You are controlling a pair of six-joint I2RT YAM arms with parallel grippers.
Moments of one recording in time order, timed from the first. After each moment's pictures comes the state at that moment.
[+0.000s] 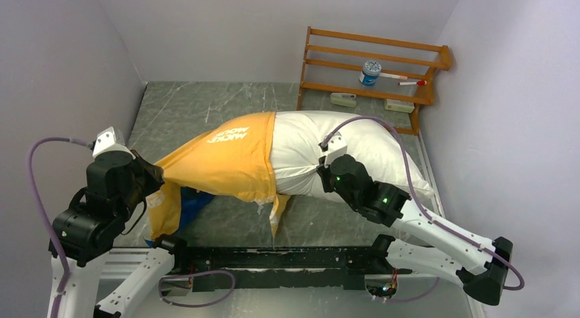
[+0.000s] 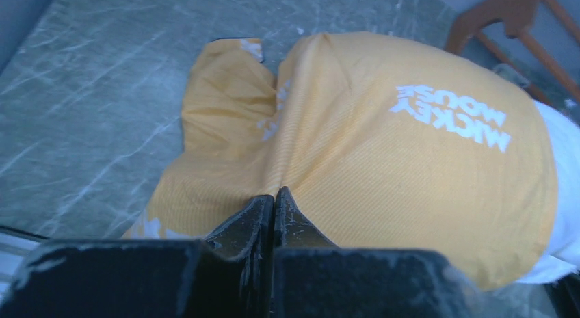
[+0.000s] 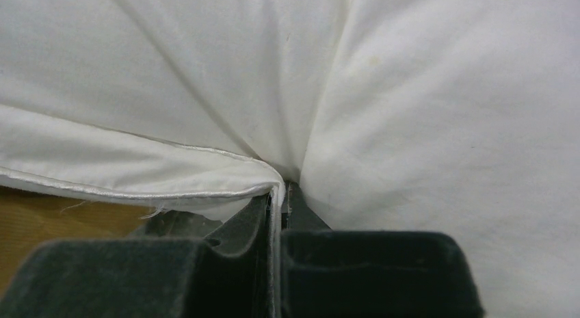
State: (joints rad) left arm -0.30 0.62 1.28 -1.18 -0.36 -0.68; right arm 0.95 0.87 0.80 -0.45 0.46 0.19
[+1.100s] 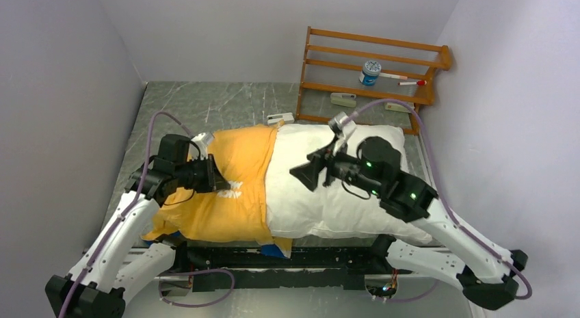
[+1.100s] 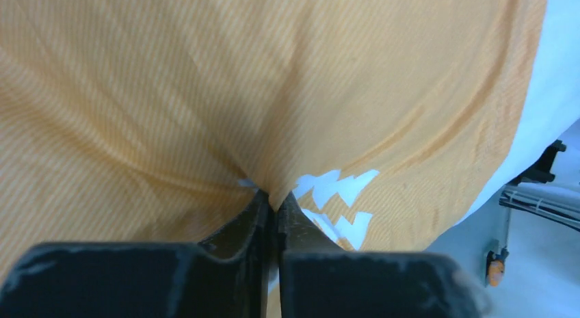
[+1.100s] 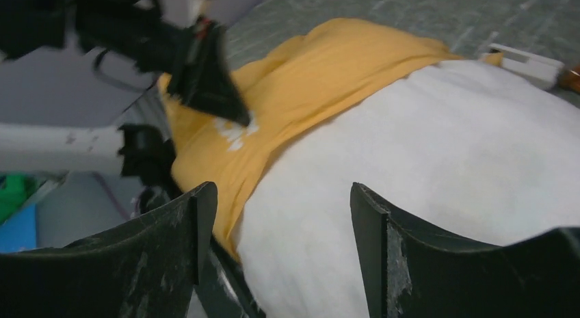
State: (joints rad) left arm -0.30 0.89 0.82 -0.77 0.44 -0.46; right arm 0.90 0.80 1.02 -0.42 -0.12 0.29
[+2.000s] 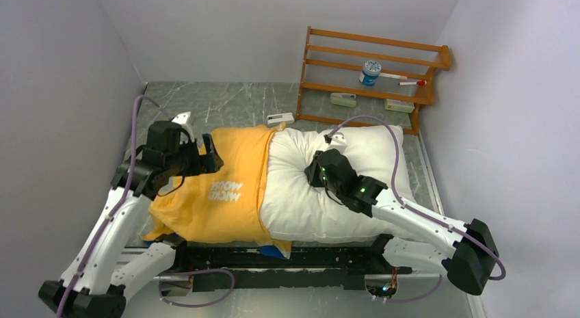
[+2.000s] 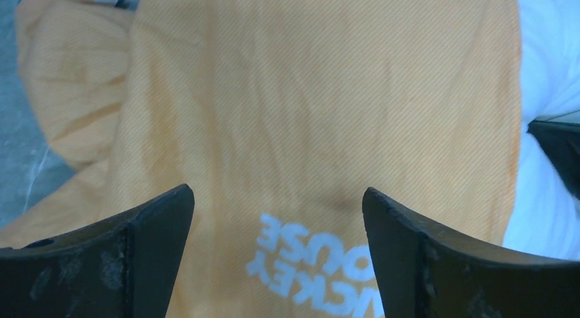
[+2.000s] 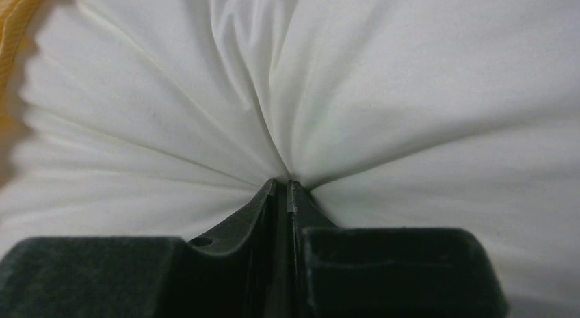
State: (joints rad) left arm -0.30 0.87 1.02 -0.89 0.03 -0.42; right arm 0.85 1.07 0.71 -0.25 0.34 0.65
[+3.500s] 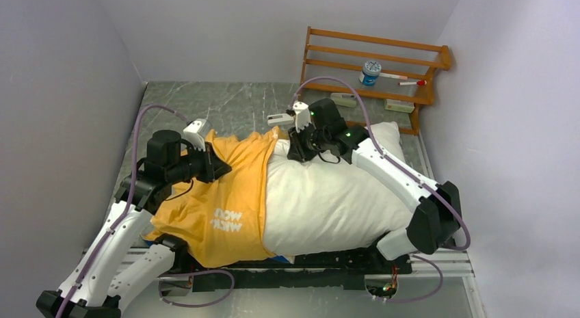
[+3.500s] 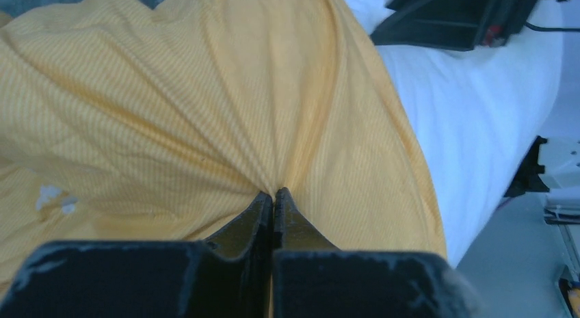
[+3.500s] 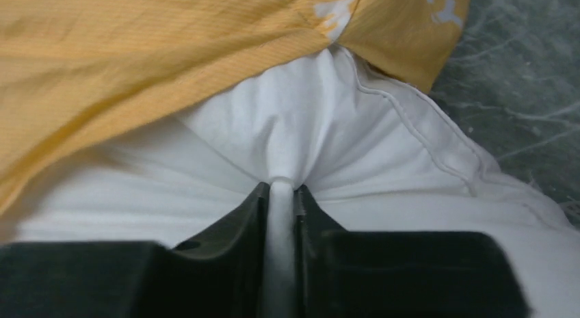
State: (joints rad) left arm -0.36 0.79 0.87 -0.60 0.42 -0.34; right arm 0.63 1.48 1.26 -0.57 -0.32 0.01
